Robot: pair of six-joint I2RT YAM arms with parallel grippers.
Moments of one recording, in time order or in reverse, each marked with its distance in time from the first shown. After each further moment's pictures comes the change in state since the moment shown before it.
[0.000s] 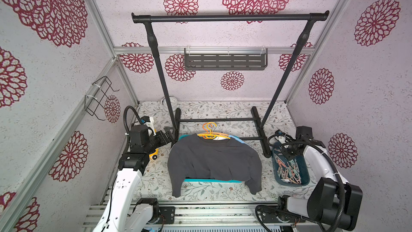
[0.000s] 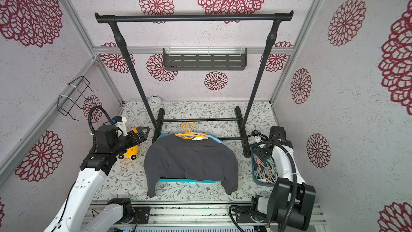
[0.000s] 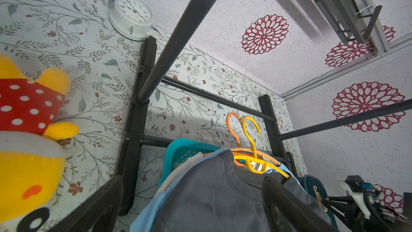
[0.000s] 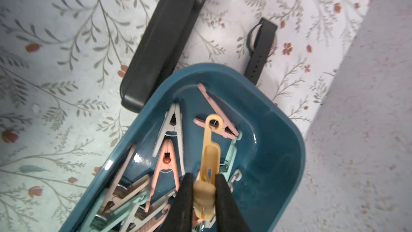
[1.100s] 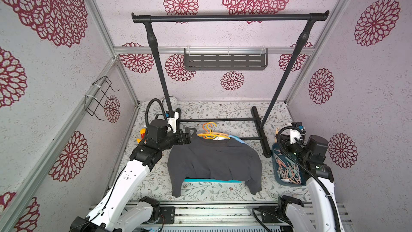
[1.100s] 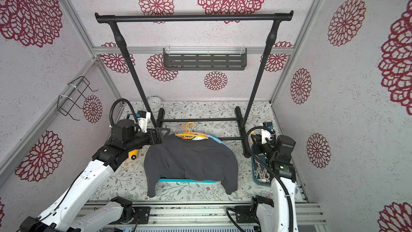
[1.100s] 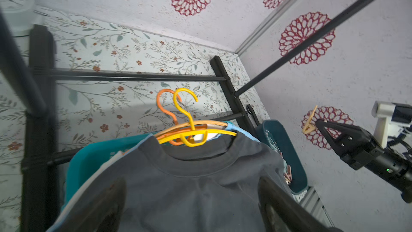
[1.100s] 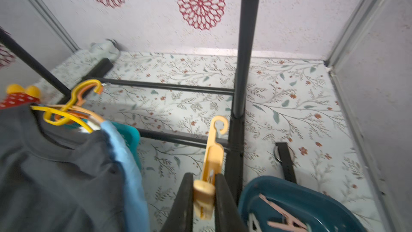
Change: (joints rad) left arm -0.370 0.135 0.113 0.071 0.017 0.055; right arm 0.013 -0.504 -0.221 0.432 -0.511 0.746
